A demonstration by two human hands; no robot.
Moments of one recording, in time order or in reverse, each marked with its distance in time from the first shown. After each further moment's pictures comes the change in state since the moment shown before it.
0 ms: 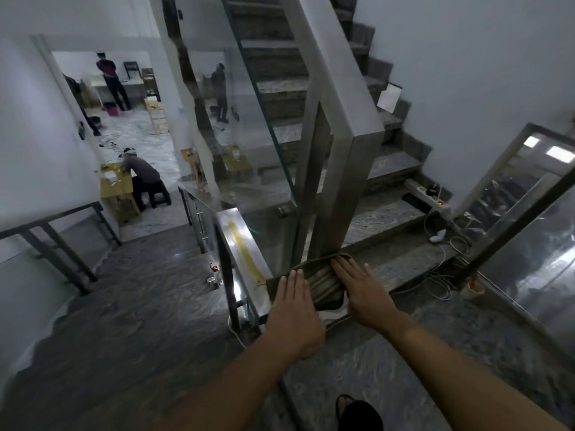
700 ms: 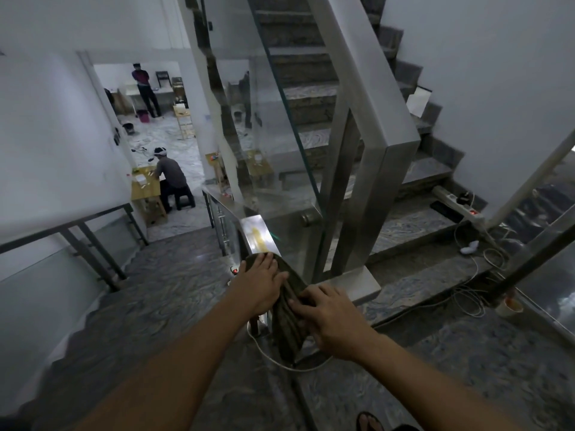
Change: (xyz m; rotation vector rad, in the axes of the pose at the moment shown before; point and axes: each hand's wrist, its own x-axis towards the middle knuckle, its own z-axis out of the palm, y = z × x) left_hand 0.031 -0.125 -0.013 -0.176 0.011 -0.130; right_hand 0.011 -0.093 0.002 -0.024 -0.031 -0.380
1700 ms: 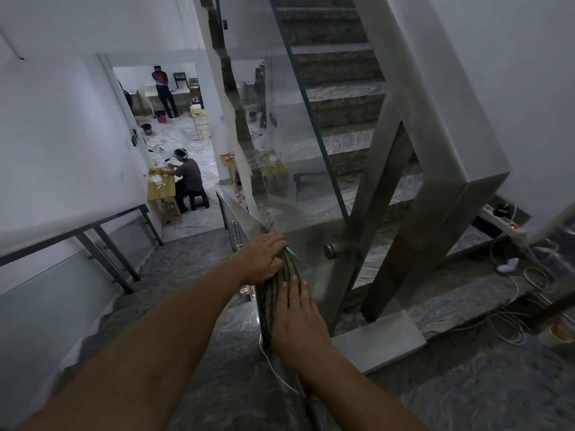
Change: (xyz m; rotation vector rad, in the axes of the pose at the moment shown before) left_hand 0.123 -0.081 -0.047 0.014 0.072 0.232; right_hand 0.131 -0.041 0.018 0.136 -0.094 0.334
